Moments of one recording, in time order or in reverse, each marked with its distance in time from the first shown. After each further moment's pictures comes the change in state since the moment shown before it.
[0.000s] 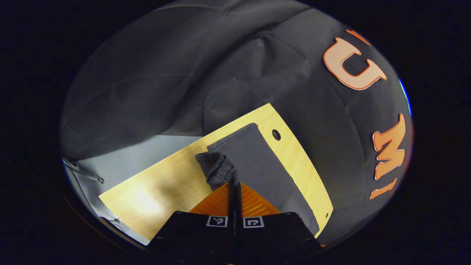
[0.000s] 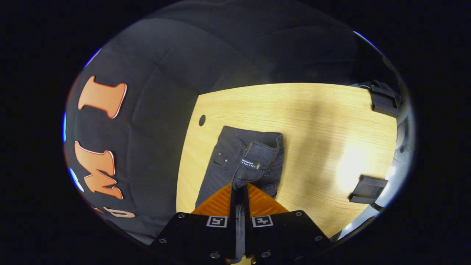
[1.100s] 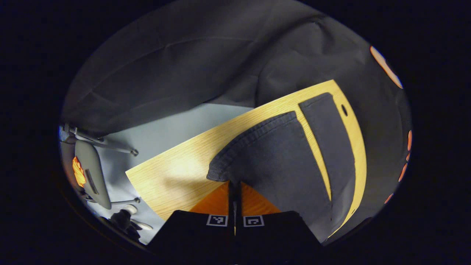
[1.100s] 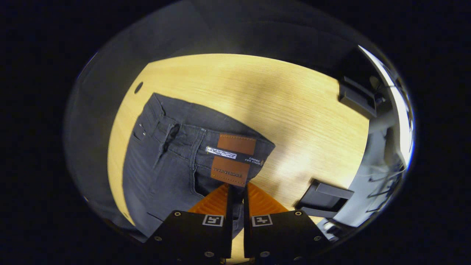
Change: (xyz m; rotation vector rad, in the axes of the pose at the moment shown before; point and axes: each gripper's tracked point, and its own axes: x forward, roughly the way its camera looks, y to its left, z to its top) left arm 0.007 0.157 -0.104 -0.138 0.186 0.299; right arm 0.017 -0.133 -0.040 -0.063 0.131 -0.380
